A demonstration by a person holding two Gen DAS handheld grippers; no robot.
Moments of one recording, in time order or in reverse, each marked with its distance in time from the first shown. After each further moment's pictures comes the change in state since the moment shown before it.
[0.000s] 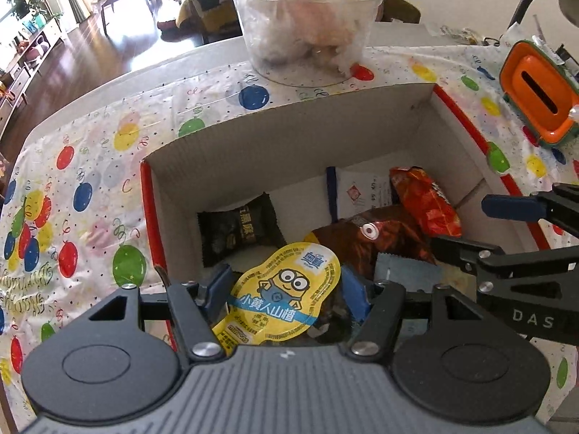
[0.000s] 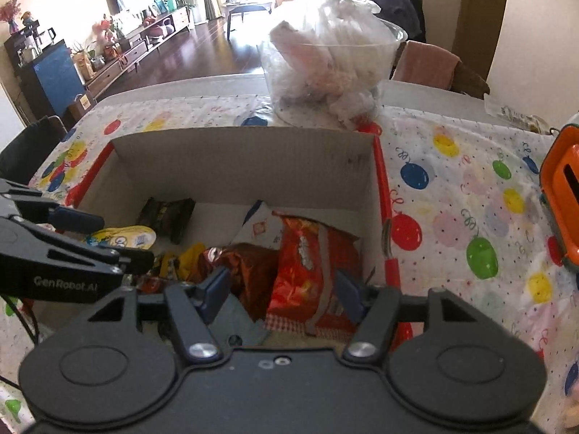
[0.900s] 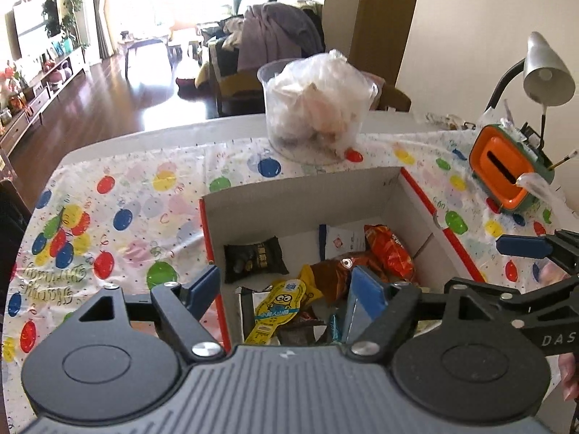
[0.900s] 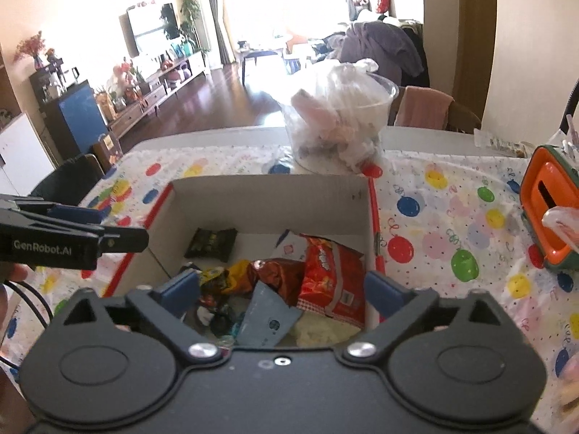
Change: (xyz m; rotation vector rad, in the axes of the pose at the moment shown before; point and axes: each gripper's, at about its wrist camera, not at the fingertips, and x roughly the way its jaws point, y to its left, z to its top) left arm -0.106 0.019 -0.044 -0.102 -0.270 -0.029; right arm -0.092 0.013 -0.021 0.008 -0.175 0.053
